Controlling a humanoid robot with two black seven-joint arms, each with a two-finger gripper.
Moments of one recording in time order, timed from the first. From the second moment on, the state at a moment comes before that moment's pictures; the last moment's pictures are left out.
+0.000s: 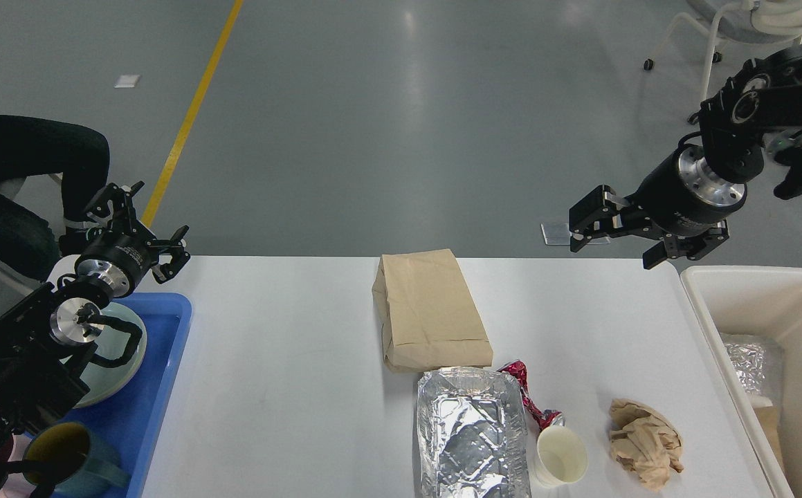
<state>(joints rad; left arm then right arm) -0.76 0.30 -0.81 -0.32 -0.03 -0.39 -0.14 2.09 -0.40 -1.18 1.29 0.00 0.63 -0.10</state>
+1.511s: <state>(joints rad) -0.76 0.30 -0.81 -0.32 -0.03 -0.39 -0.14 1.61 0.19 -0.94 0.84 0.02 0.46 -0.10</state>
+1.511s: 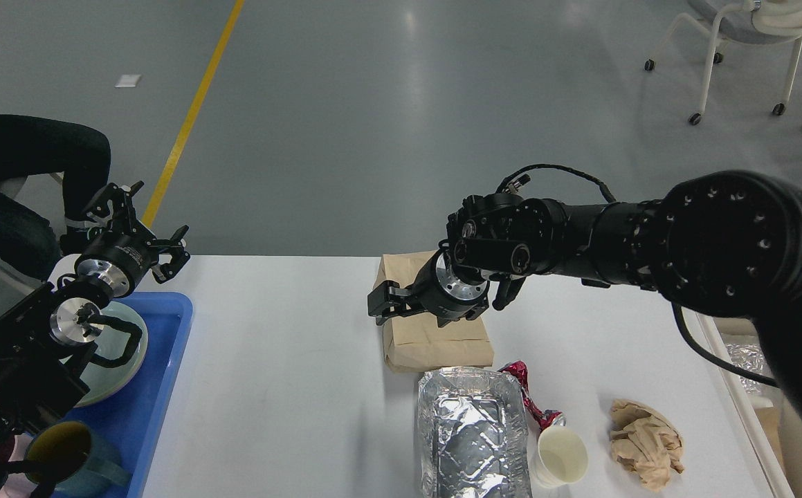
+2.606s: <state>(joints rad) -0.76 0.30 -0.81 -0.32 -0.03 -0.39 -0.14 1.42 0.20 -0.94 0.71 0.00 0.38 -0.11</state>
